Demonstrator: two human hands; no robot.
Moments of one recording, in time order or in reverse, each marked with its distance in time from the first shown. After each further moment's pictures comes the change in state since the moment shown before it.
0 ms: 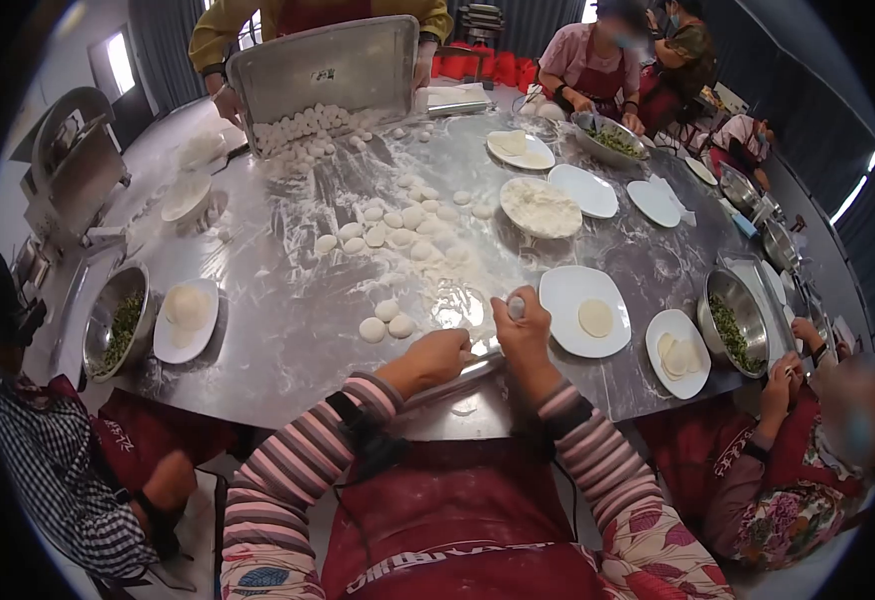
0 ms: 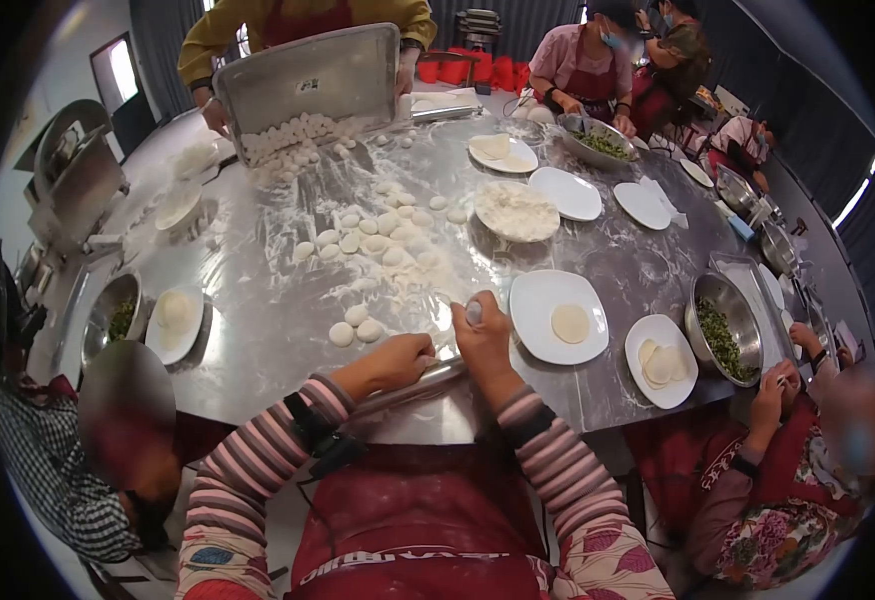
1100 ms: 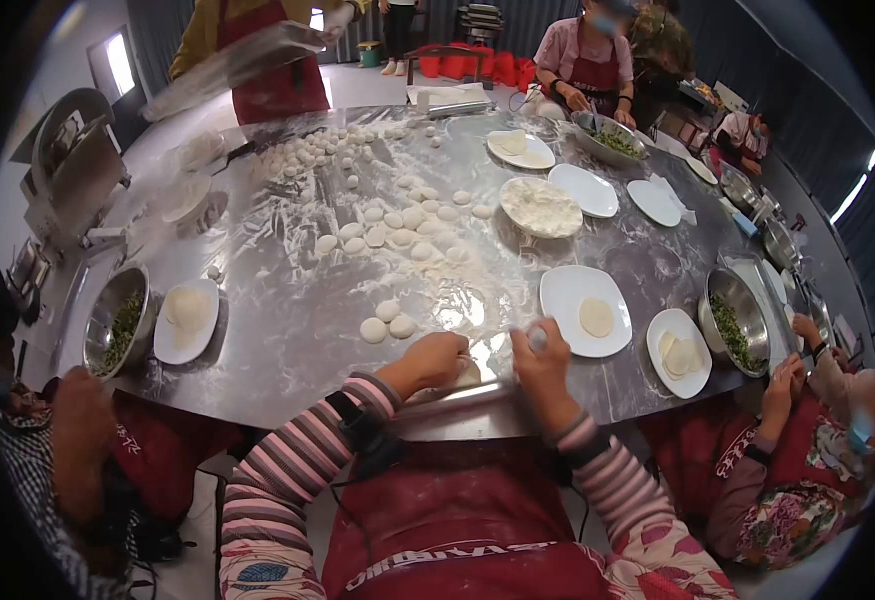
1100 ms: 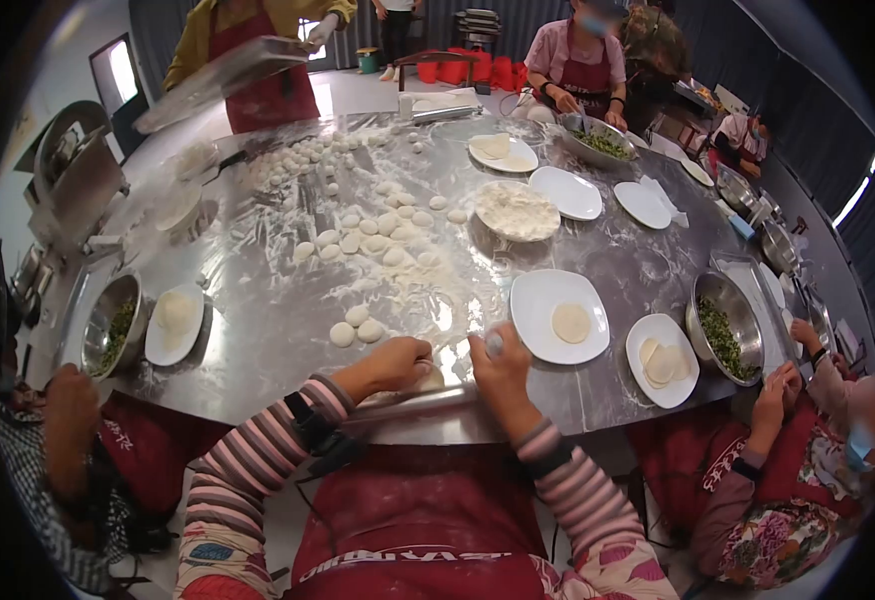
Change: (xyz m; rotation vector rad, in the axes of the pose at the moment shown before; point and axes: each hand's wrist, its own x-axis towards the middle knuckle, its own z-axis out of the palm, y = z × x) left_hand 0.002 -0.007 -0.003 0.192 -0.104 0.054; right_hand -0.037 0.012 -0.025 0.049 0.029 0.032
